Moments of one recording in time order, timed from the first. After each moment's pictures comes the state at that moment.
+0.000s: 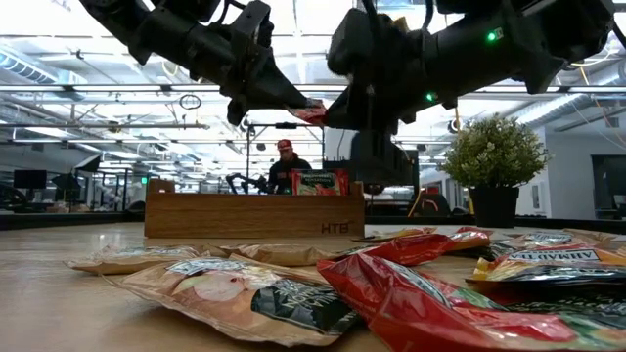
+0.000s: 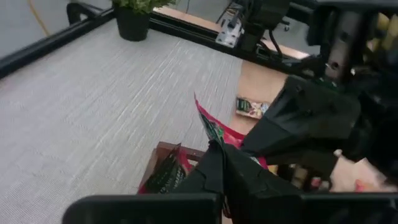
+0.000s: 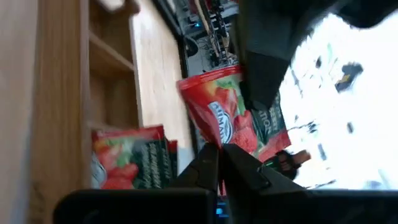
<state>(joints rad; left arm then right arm) 0.01 1.46 0.76 0.32 -0.10 -0.28 0.37 1.94 0.89 0.80 1.17 -0.92</state>
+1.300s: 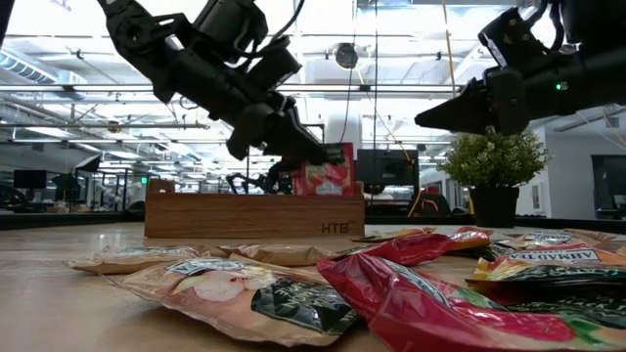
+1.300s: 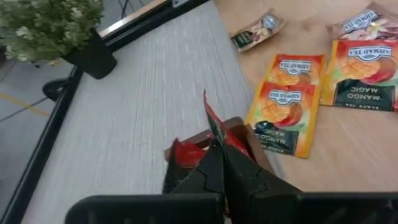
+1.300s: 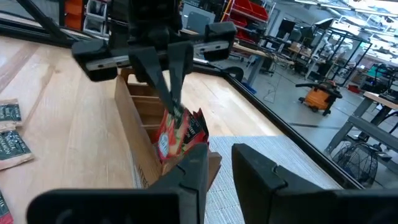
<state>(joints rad) 0.01 1.72 0.80 0.45 -0.08 0.44 0.37 1.44 0.24 1.05 0.81 -0.18</state>
